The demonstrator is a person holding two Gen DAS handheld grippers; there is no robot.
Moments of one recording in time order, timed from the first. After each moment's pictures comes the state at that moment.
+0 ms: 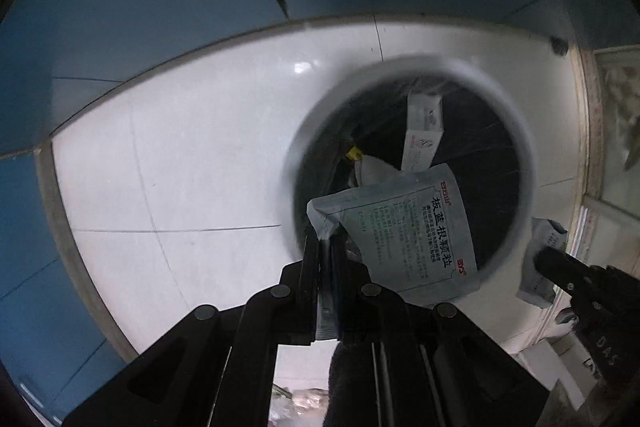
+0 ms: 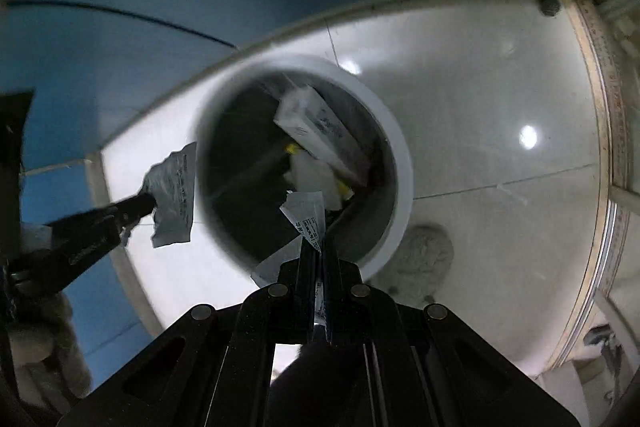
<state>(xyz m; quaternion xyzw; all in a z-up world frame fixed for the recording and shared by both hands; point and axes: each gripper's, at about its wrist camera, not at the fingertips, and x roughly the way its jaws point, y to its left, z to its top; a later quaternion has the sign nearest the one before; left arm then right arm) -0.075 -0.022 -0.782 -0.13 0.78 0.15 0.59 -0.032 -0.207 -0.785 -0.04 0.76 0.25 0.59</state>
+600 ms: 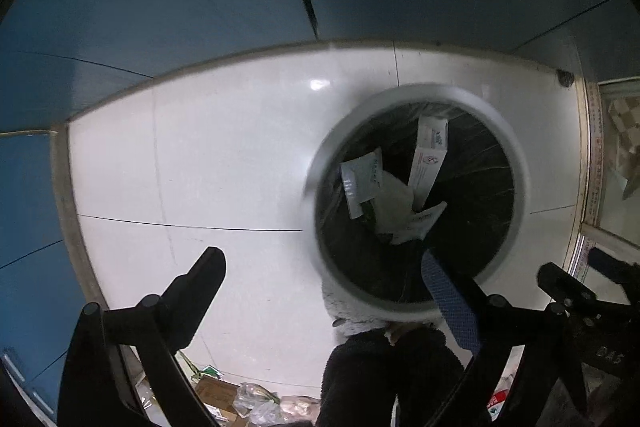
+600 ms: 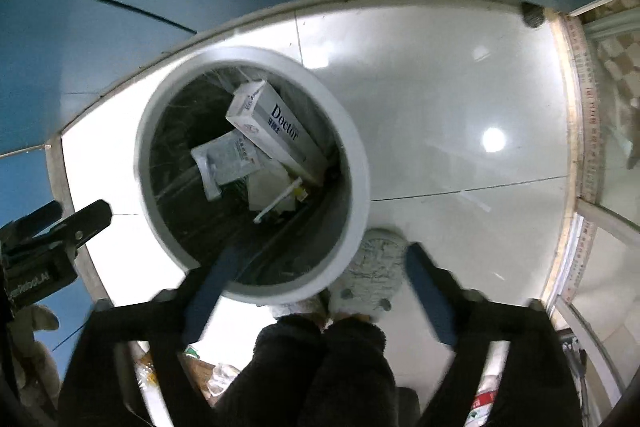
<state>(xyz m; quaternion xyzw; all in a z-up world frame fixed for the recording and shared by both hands) -0.089 -0.028 -0.708 -0.15 0.74 0.20 0.62 -0.011 -0.203 -0.753 -0.11 0.76 0.20 0.61</state>
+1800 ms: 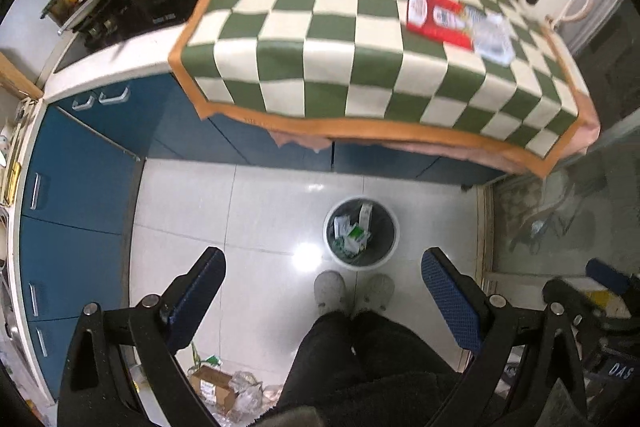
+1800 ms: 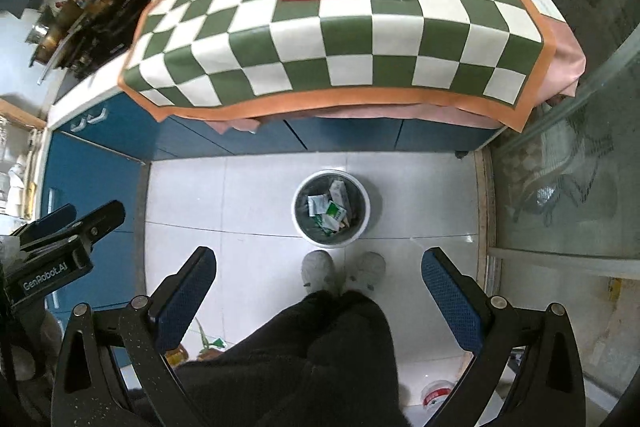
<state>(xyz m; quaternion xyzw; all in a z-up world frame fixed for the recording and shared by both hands) -0.190 -0.039 -0.177 -0.18 0.57 0.25 0.76 -0.117 -0.255 -0.130 -0.10 0.62 0.29 0.73</state>
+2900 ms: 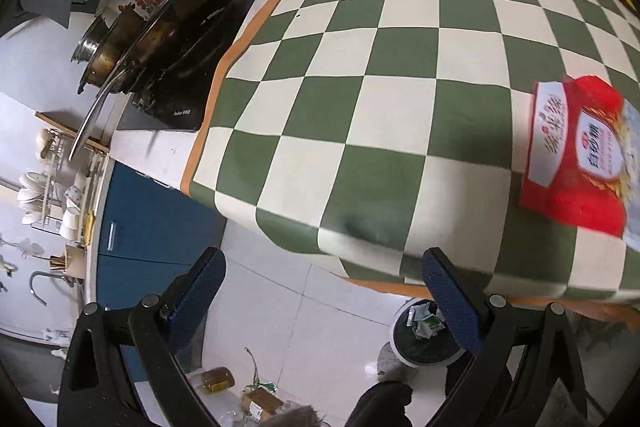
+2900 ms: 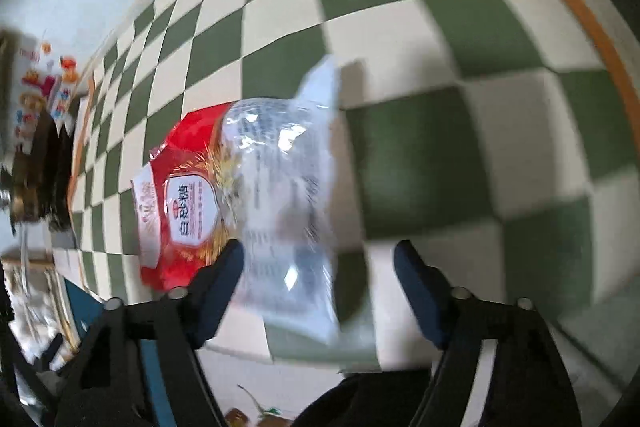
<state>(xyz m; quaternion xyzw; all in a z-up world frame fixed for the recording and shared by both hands) 0.063 0.076 -0.244 -0.06 0.60 0.44 0.66 0.296 -0.117 -0.264 -0.02 0.62 0.28 0.73</state>
